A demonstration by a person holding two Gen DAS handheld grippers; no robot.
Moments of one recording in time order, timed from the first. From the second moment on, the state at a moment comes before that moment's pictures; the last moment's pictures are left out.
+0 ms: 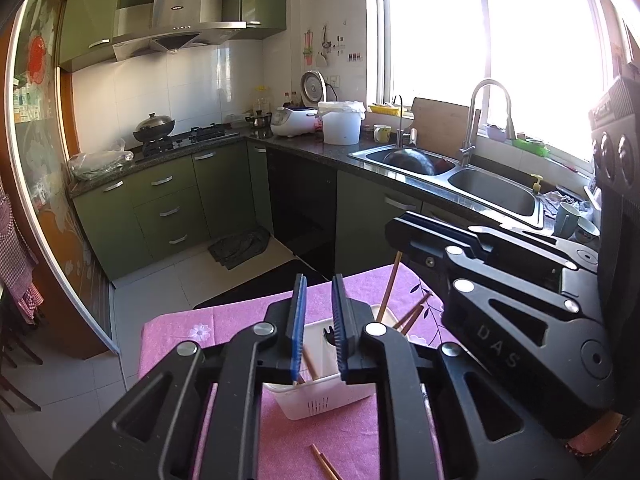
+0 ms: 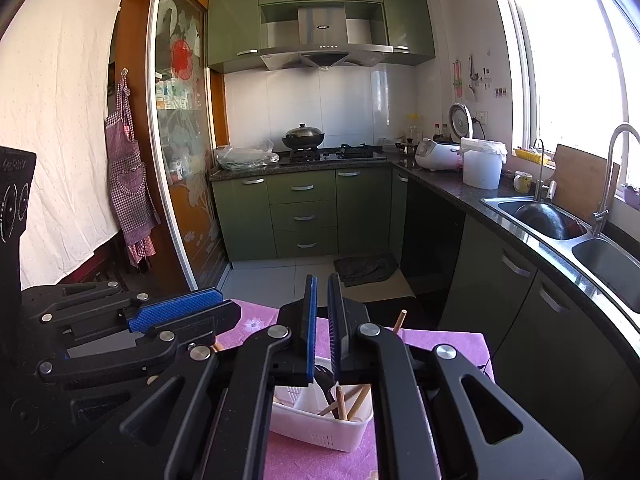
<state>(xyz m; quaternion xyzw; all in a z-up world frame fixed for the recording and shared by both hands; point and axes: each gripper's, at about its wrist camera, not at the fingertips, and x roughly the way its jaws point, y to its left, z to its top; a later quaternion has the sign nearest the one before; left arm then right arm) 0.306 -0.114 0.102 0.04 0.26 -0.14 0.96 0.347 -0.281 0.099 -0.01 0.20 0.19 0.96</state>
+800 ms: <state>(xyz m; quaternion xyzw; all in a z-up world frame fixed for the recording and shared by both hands) 0.237 -0.091 -0.076 -0.04 0.50 -0.13 0.86 0.204 -0.349 -0.064 0.03 0.35 0.16 0.92</state>
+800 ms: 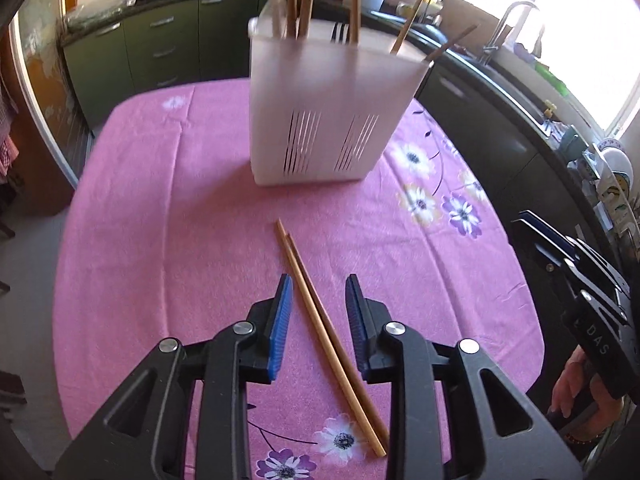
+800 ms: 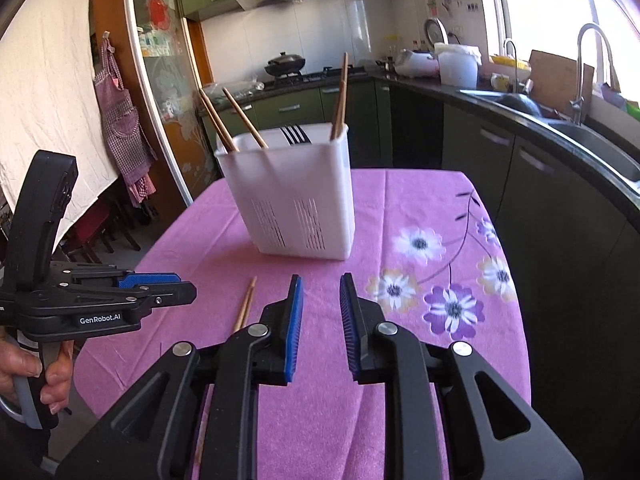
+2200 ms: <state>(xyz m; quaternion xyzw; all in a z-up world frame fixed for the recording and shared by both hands) 0.230 -0.093 -0.084 -0.02 0.50 -0.09 0.86 0.208 -0.387 -0.095 0.08 0.38 0.17 0.90</state>
